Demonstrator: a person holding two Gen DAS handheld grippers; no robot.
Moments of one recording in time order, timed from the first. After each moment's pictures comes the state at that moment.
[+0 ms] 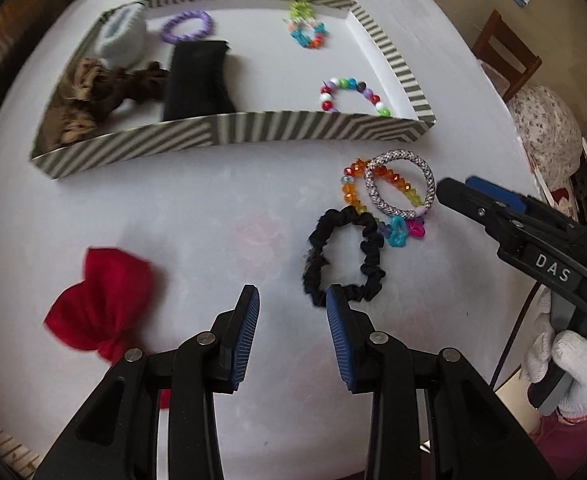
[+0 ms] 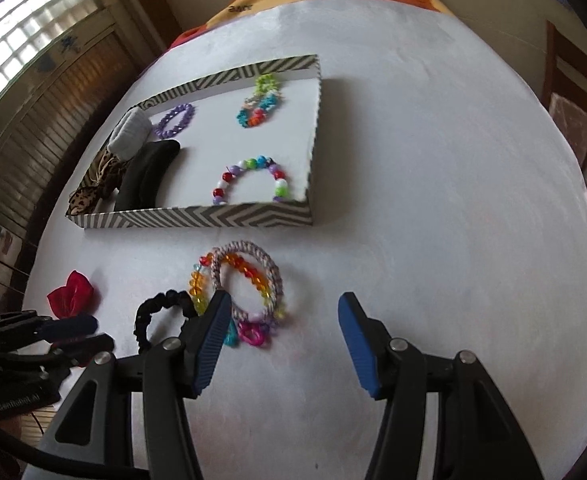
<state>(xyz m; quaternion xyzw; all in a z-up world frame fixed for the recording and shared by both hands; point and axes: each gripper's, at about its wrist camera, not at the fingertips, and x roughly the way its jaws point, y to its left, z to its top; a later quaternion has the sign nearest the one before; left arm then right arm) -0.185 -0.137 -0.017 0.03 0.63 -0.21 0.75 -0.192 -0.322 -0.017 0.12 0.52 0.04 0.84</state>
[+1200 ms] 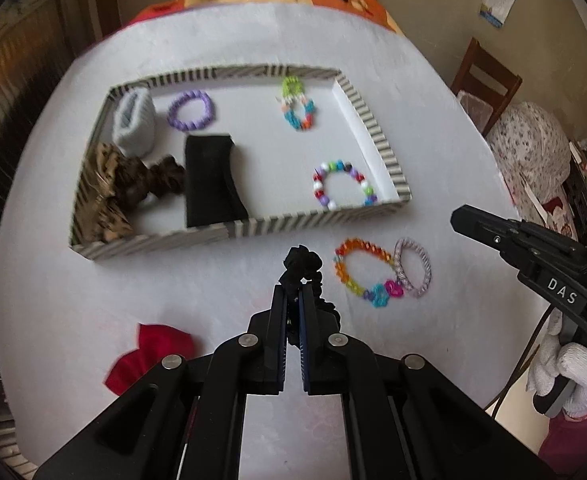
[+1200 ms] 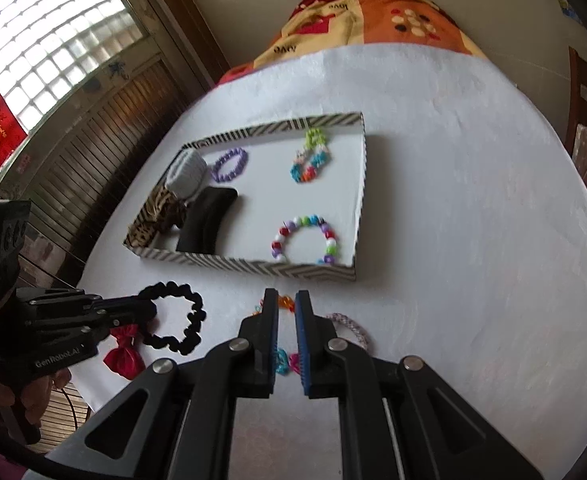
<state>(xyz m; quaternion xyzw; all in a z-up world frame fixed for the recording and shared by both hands) -0.158 -0.129 0.042 0.04 0.56 -0.22 0.80 -0.192 -0.328 0.040 0.14 0.46 0.10 0.87</state>
